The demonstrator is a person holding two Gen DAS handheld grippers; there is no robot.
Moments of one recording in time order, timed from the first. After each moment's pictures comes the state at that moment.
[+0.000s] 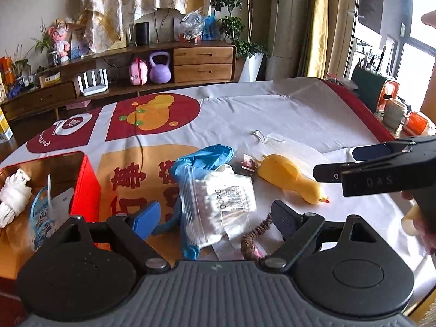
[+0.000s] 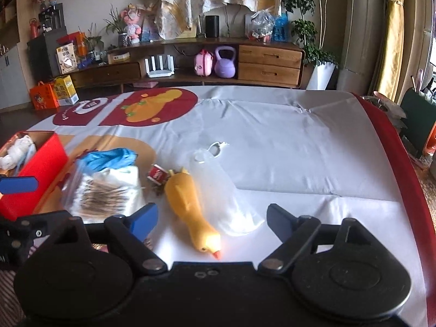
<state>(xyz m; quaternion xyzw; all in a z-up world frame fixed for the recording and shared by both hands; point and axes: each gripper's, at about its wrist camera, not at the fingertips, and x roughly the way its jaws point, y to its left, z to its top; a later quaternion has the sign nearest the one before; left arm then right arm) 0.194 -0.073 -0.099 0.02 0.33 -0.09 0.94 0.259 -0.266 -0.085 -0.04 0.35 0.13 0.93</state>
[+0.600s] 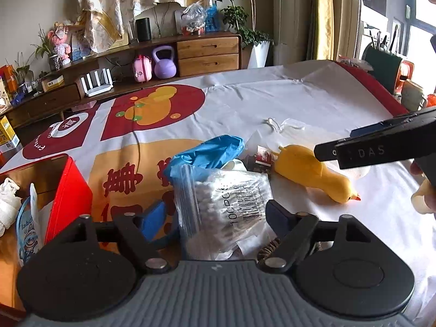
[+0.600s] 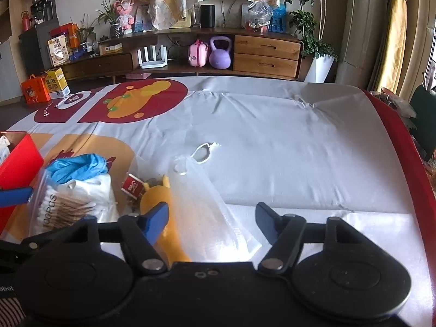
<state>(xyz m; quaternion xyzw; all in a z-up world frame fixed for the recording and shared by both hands) 0.228 -0.087 -0.128 0.05 0.34 -0.07 0.93 0.301 -0.261 -0.102 -0.04 0.37 0.12 0.92</state>
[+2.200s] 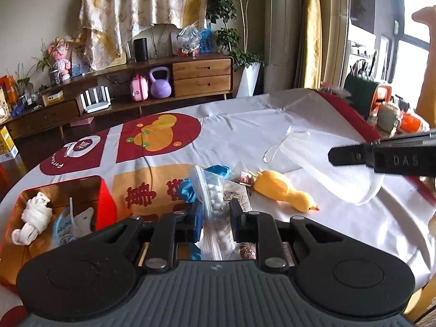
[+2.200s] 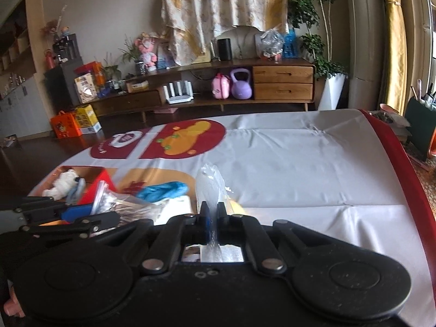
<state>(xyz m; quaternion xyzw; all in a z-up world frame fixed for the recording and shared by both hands) 0.165 -0.070 -0.055 0.04 0.31 -0.09 0.95 0.197 -0.253 -0.017 0.02 0.31 0.18 0.93</state>
